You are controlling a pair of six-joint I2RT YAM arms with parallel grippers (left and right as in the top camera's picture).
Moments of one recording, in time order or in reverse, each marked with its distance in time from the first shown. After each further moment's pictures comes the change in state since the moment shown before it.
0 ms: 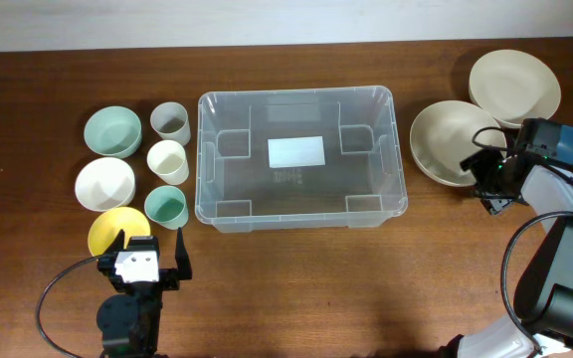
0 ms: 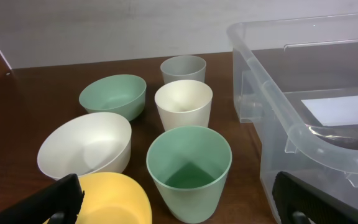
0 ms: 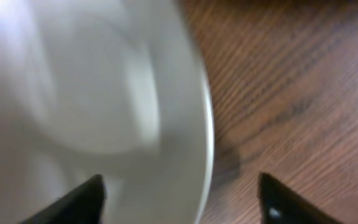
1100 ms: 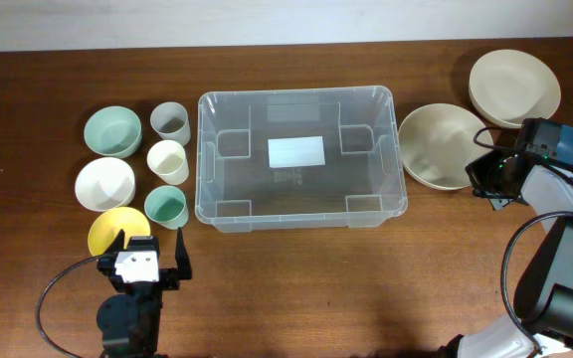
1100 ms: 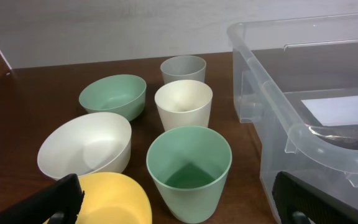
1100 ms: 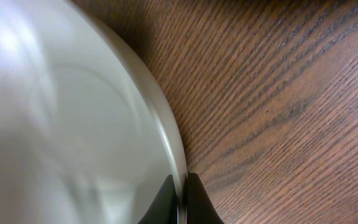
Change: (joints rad) left arm 0.000 0.000 0.000 0.000 0.000 0.000; right arm -0.002 0.000 0.000 0.007 0.009 0.020
